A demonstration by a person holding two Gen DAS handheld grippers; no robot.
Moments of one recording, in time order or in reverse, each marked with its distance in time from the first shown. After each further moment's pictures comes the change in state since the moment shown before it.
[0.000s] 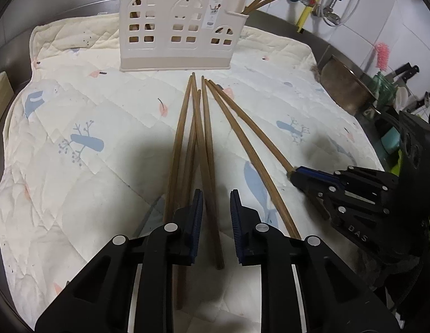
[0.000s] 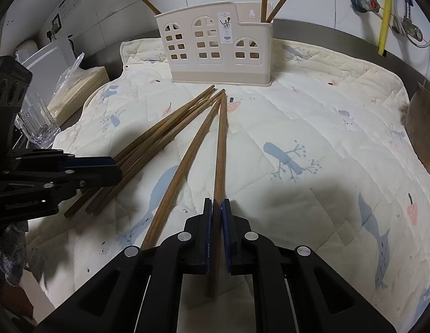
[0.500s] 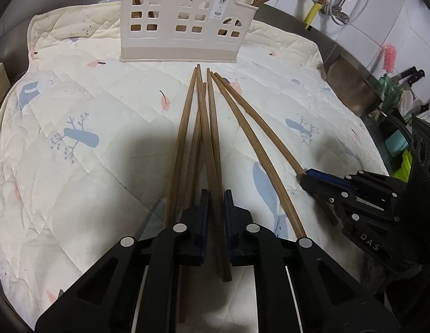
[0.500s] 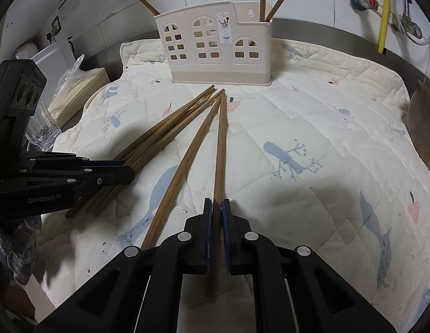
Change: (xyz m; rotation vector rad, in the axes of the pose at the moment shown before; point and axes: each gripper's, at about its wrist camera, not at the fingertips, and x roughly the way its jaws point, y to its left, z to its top) left arm 0.015 0.006 0.003 -0.026 0.024 -0.007; right arm 0.000 0.001 -0.001 0.008 -0.003 0.002
